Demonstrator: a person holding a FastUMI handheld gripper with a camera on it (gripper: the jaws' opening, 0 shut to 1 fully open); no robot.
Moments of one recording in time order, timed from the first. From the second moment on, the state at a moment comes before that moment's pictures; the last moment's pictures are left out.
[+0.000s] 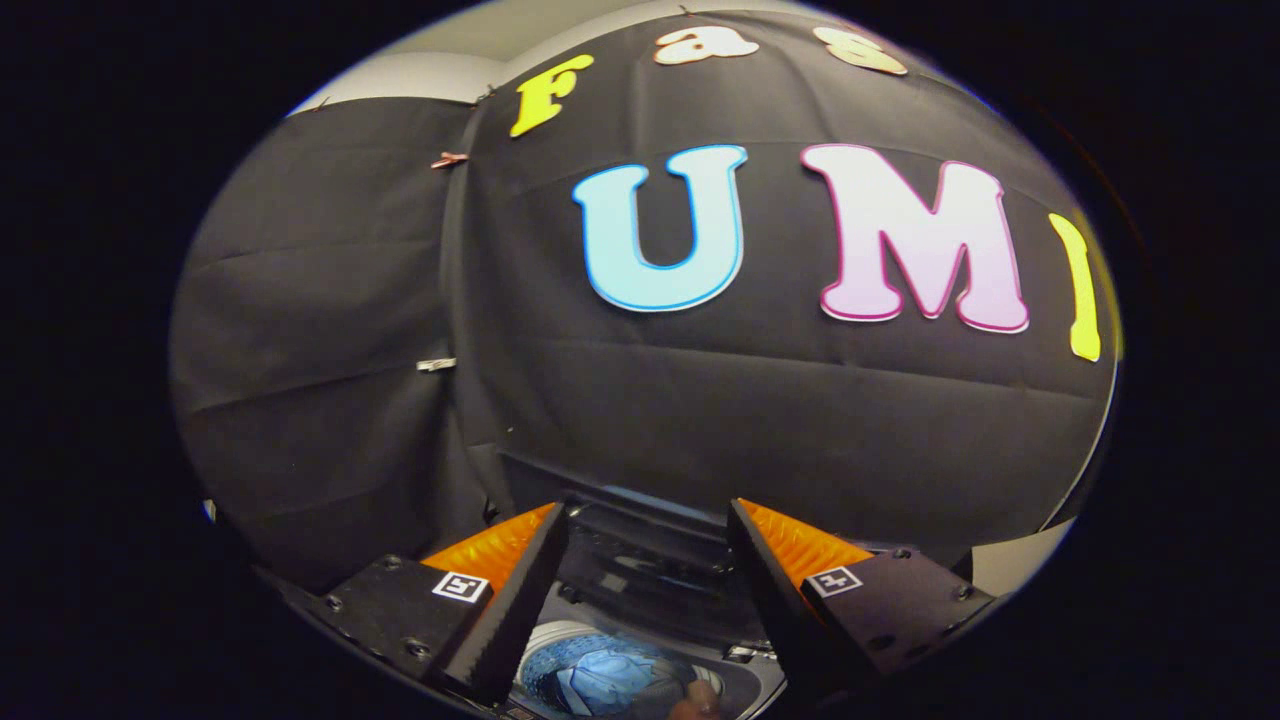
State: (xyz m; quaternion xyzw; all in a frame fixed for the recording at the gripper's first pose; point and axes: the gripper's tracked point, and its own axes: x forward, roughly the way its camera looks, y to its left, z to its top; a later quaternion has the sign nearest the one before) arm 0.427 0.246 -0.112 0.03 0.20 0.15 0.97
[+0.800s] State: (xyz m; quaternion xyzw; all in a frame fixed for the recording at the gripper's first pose) arm 0.483 0.179 -0.157 0.06 0.25 0.00 0.97
